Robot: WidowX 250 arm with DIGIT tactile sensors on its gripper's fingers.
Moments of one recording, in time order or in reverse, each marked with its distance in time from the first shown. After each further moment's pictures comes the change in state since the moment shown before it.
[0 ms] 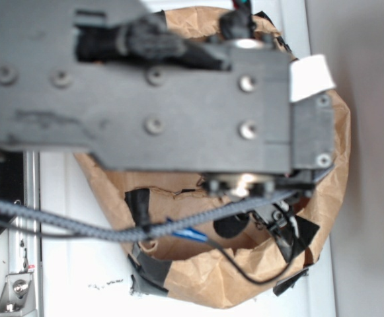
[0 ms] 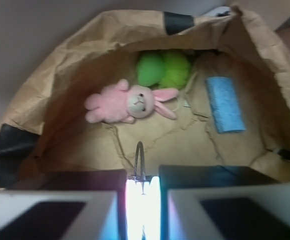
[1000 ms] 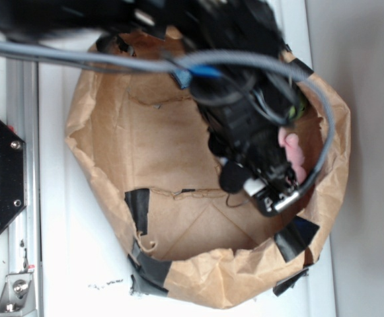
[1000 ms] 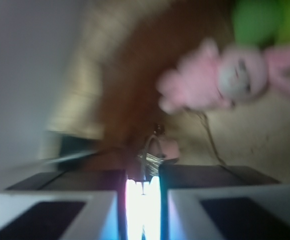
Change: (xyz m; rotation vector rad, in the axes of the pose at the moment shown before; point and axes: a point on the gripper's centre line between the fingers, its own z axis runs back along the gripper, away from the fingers) arm 0.011 -0.013 -0.002 -0.667 0.009 -0.024
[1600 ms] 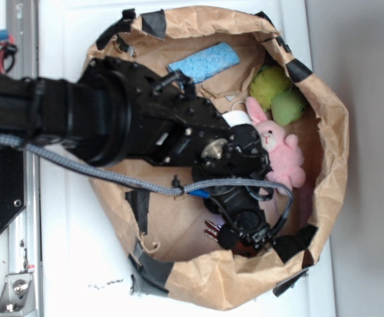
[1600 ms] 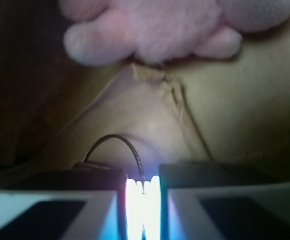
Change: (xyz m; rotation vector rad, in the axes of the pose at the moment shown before) arm -0.037 0.055 -0.119 0.255 0.089 0.113
